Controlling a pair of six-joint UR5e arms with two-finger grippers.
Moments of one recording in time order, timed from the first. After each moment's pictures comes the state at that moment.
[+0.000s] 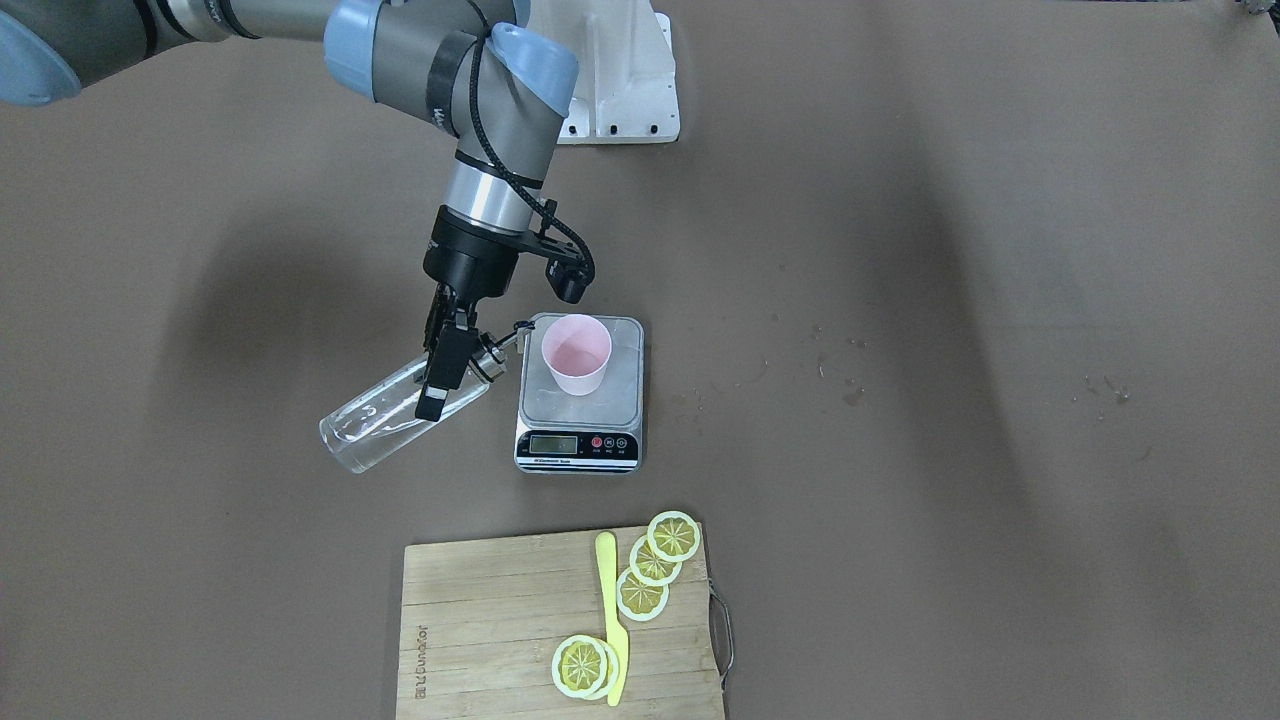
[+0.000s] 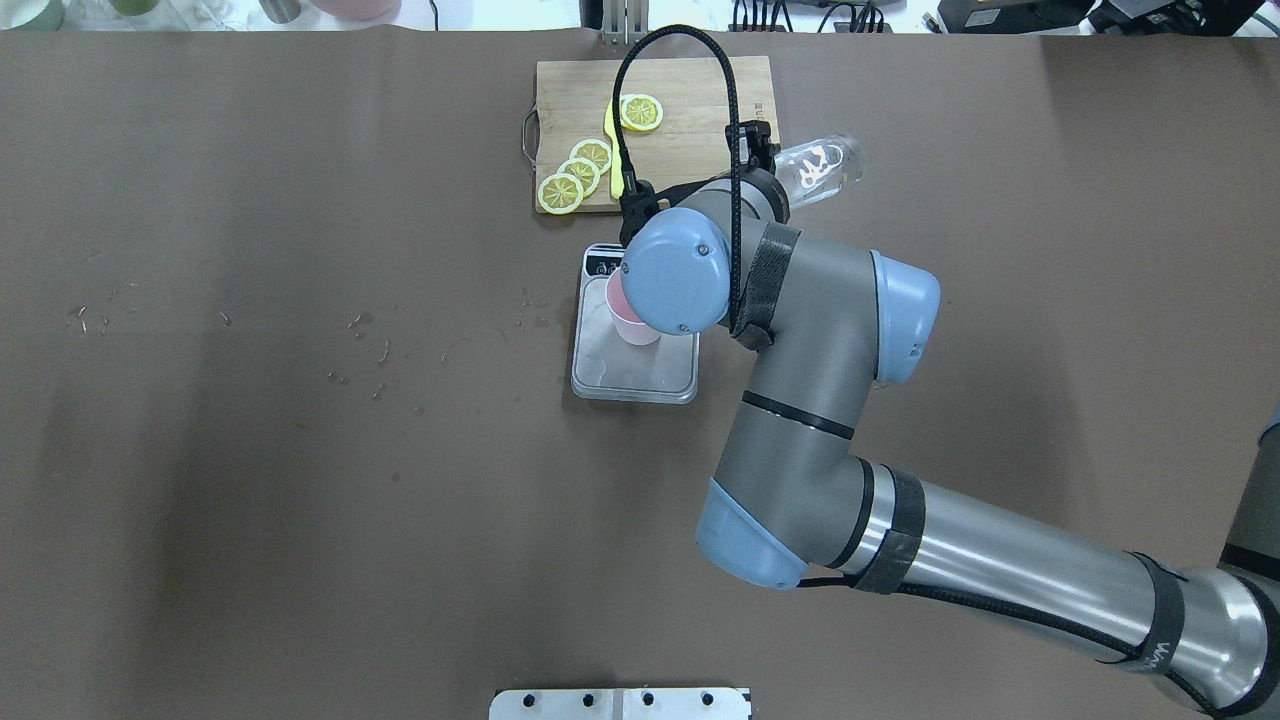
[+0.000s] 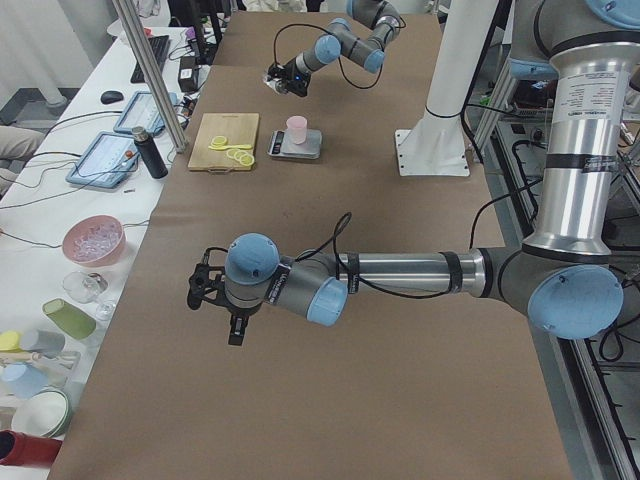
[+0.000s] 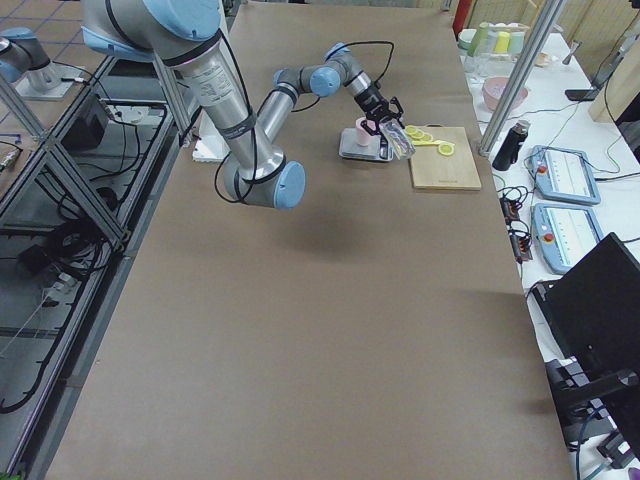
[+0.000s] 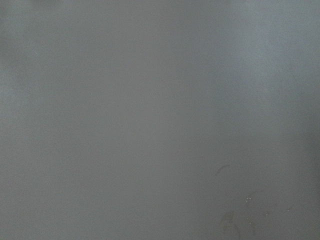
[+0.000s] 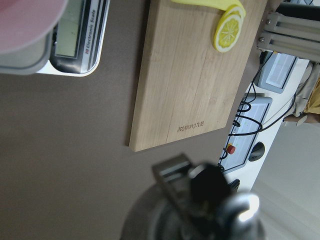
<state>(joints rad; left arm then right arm) -1.61 -1.62 -1.50 -1.99 -2.44 -0.25 0.51 -0.80 1.67 -1.86 1.04 -0.44</state>
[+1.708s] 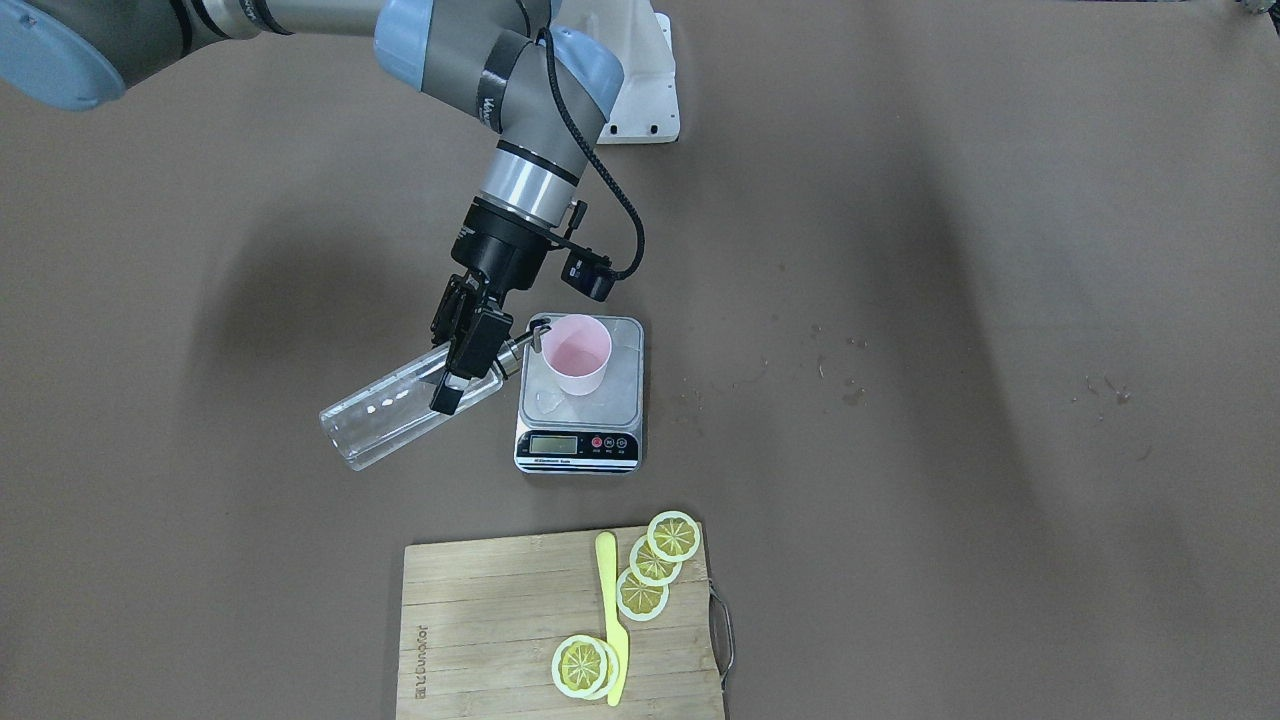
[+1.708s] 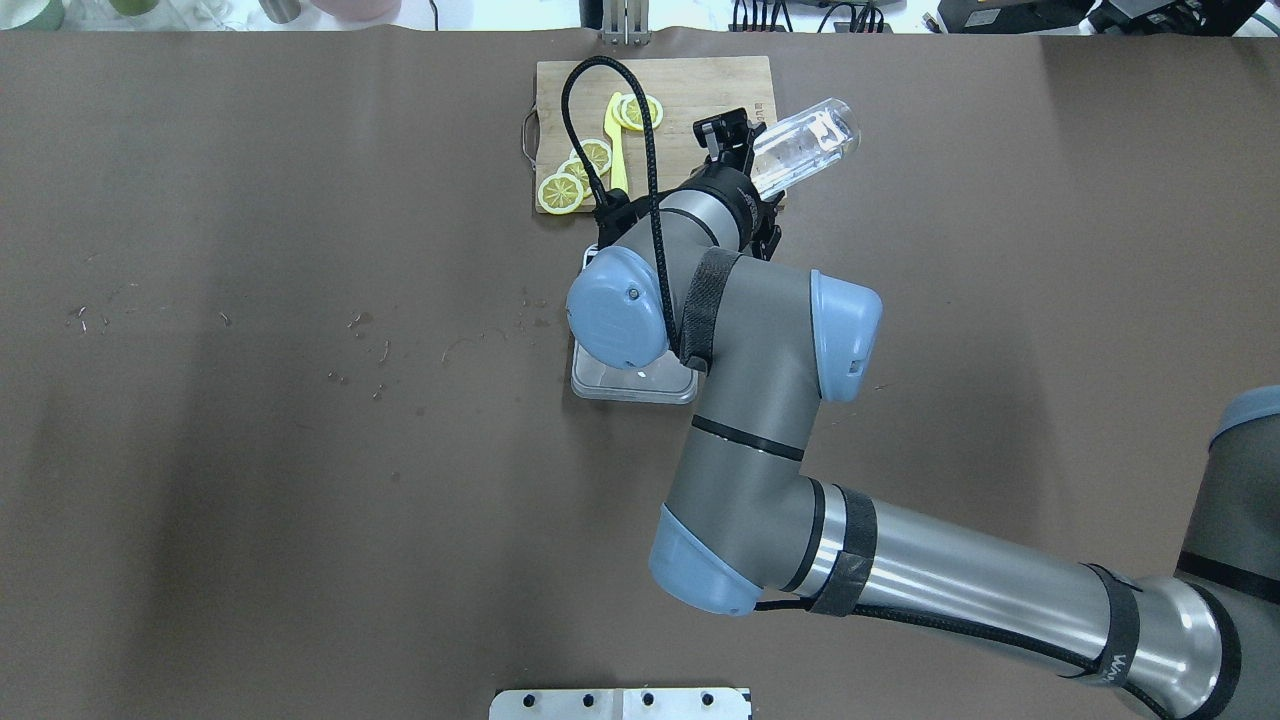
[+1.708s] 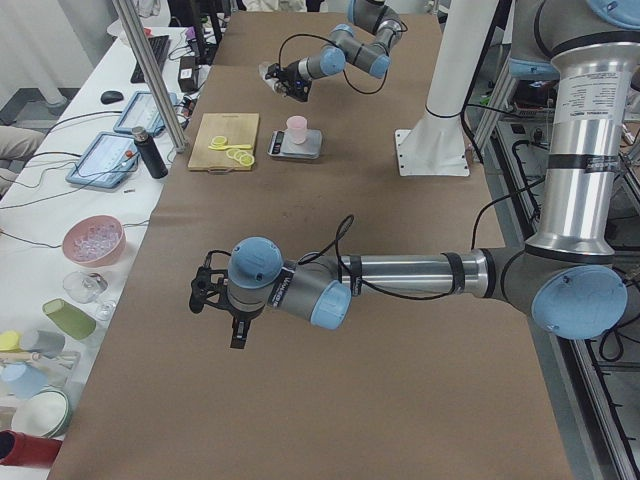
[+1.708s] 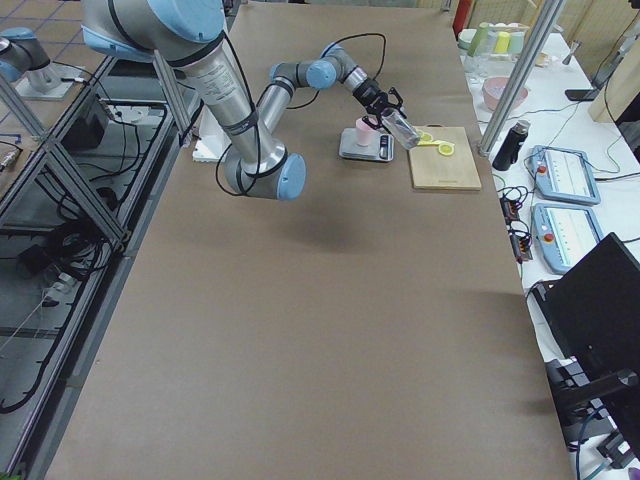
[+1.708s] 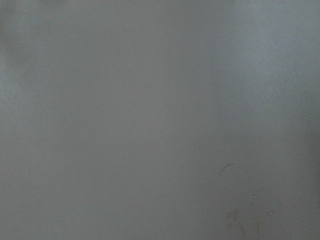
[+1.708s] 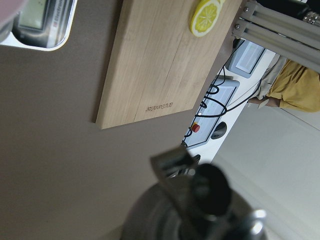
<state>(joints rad) -1.61 -1.61 -1.49 -2.00 -2.44 -0.24 0.47 -0.74 1.63 -1.97 0.85 -0.44</state>
